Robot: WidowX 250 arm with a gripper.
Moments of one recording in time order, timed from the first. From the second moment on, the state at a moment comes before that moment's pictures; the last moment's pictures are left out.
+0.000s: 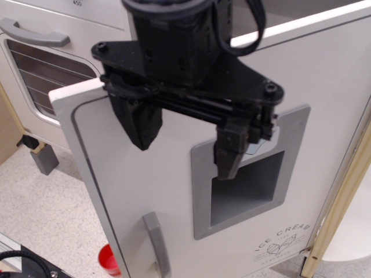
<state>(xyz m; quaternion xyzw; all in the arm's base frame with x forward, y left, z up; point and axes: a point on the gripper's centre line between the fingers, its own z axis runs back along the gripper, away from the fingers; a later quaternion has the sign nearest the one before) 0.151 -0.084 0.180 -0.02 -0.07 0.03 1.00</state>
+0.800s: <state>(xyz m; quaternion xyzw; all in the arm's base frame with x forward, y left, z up) 0.151 -0.104 0.192 -0.04 -0.07 0.03 1.00</state>
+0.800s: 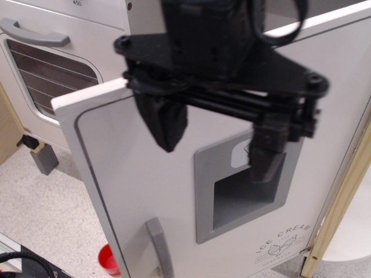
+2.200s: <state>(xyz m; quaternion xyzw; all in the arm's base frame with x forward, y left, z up) 0.216 -0.079 0.160 -0.02 -0.09 0.11 0.99</state>
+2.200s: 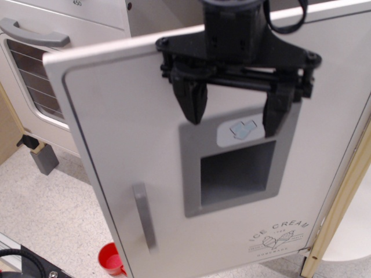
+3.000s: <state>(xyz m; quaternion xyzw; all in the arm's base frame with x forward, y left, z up) 0.290 -0.065 0.156 -0.04 -0.12 0.16 0.98</state>
